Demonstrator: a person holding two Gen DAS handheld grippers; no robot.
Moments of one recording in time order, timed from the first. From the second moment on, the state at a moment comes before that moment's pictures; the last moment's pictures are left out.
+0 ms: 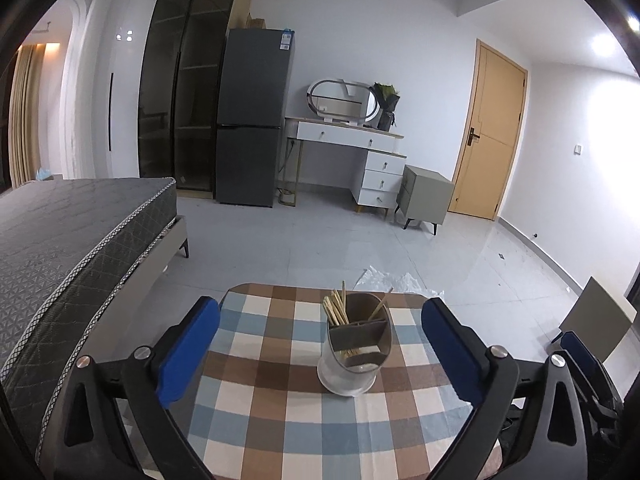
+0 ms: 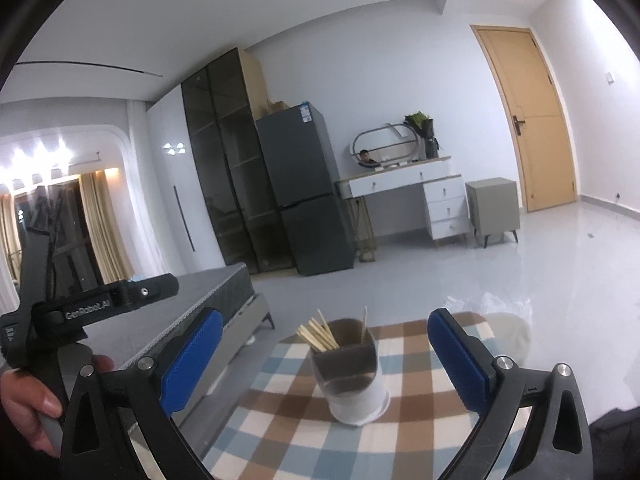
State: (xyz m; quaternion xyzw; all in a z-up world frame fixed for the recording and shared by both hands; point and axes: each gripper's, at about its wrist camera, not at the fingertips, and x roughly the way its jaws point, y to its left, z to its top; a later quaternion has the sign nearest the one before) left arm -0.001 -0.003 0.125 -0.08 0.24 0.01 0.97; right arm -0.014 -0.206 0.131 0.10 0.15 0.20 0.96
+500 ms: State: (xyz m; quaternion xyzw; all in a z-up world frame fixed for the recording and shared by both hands) left arm -0.014 -0.010 0.101 -0.08 0.25 0.01 0.96; right arm -0.036 -0.212 0.119 0.10 0.16 0.18 0.96
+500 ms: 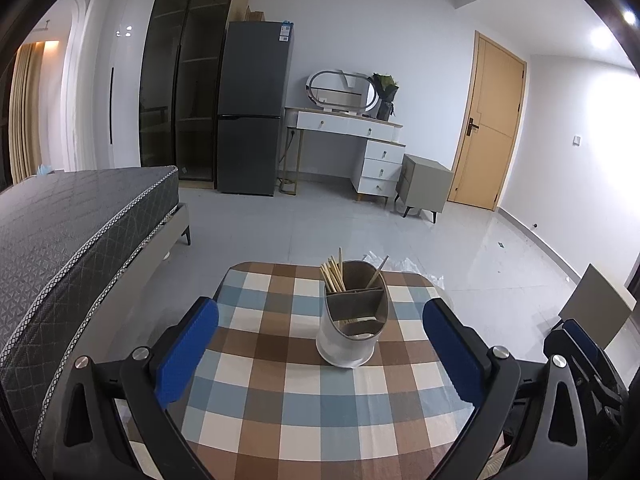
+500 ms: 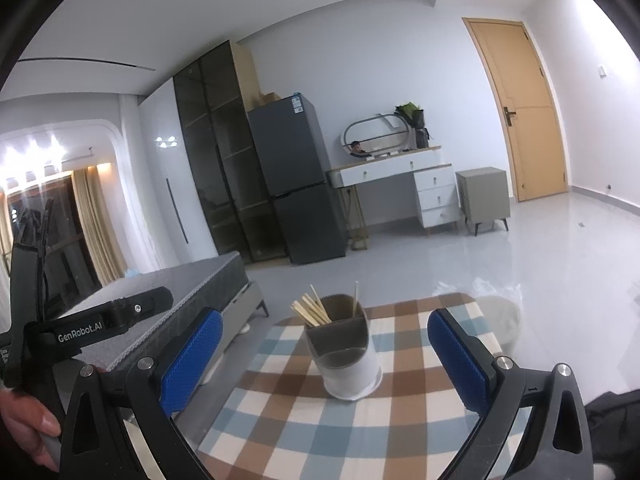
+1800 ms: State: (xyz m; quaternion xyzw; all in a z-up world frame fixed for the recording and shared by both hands) left arm -0.028 -0.009 0.093 -0.08 0.26 0.02 0.96; right arm -0.040 -0.221 0.114 0.12 0.17 0.18 0.96
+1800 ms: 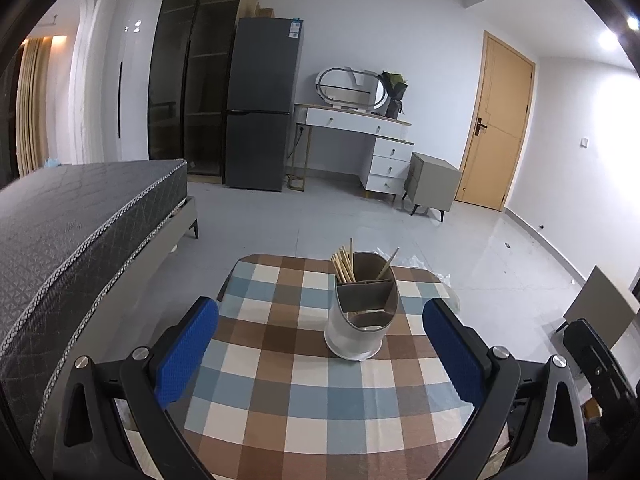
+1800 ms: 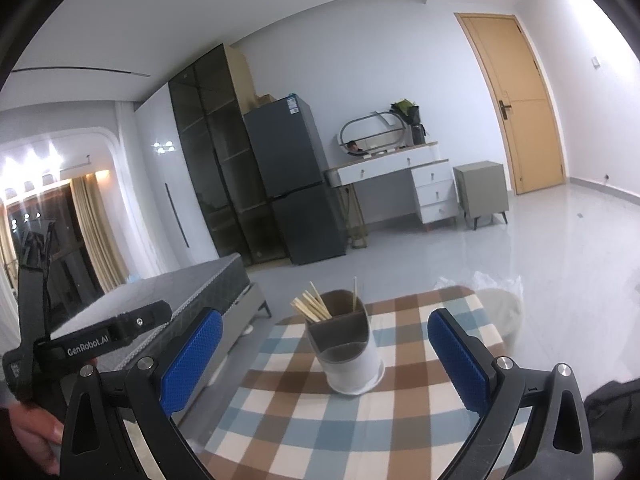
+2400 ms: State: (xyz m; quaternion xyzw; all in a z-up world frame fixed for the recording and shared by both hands) left arm -0.029 -0.005 0.092 -0.10 0.26 0.01 0.96; right arm -0.043 -0.223 0.110 0.12 0.17 0.18 0.96
